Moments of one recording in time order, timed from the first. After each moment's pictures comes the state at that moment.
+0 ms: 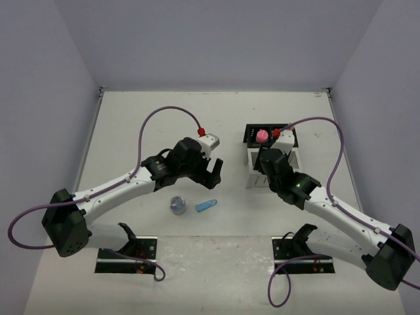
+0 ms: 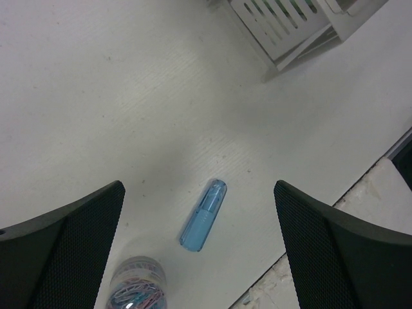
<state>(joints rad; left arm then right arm) -0.84 1.31 0.97 -0.38 0.04 -0.28 0.75 0.99 0.73 -0.33 0.69 0.55</state>
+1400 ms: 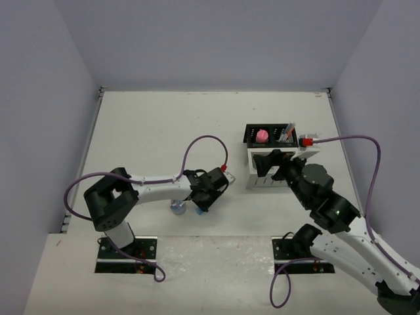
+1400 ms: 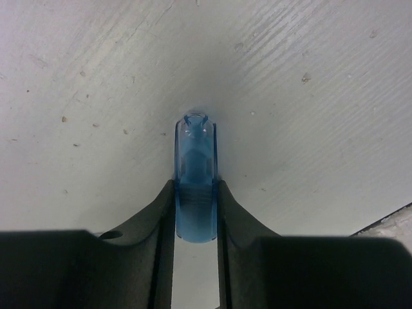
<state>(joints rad) -1.05 1.67 0.95 -0.53 -0.09 -0.26 0.75 0.58 0.72 -0.33 0.37 0.49</state>
